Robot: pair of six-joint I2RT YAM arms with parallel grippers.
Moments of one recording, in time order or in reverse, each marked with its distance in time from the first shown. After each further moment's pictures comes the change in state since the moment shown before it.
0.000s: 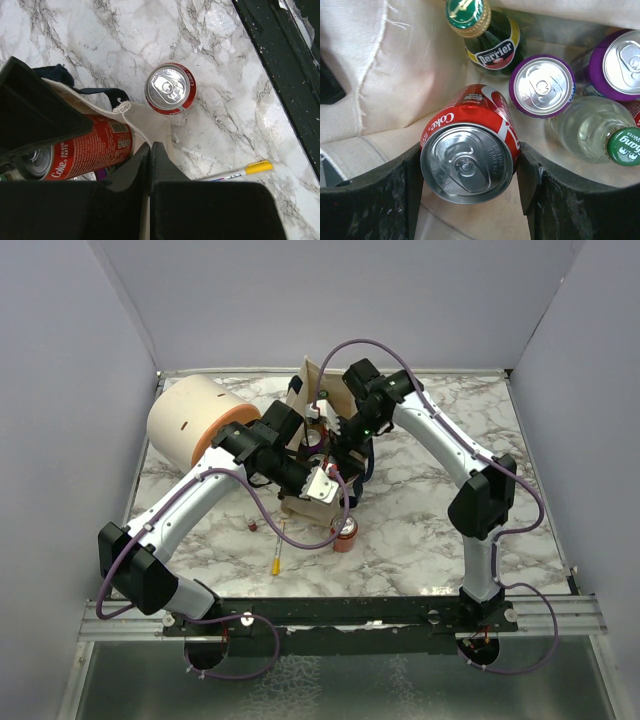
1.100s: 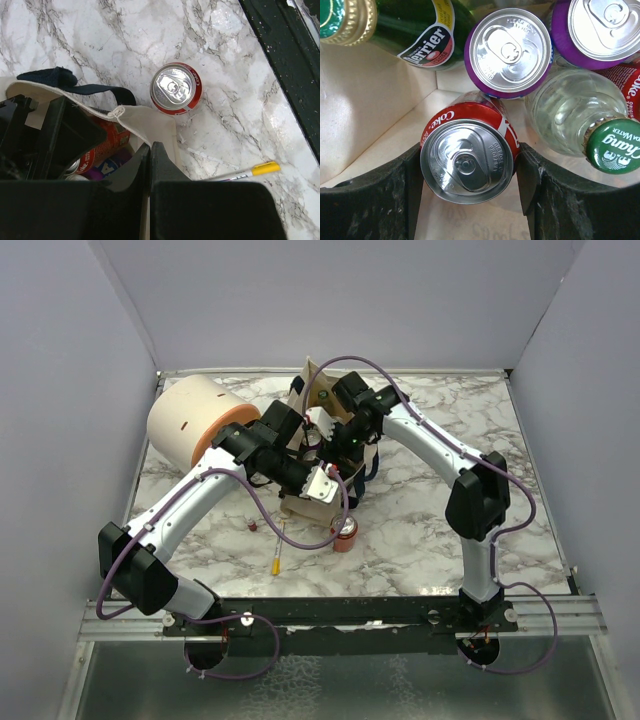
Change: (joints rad) left arm 0.002 -0.002 -0.011 0.027 0.001 -0.003; right arm 0.030 0.002 -0.161 0.240 0.262 0.217
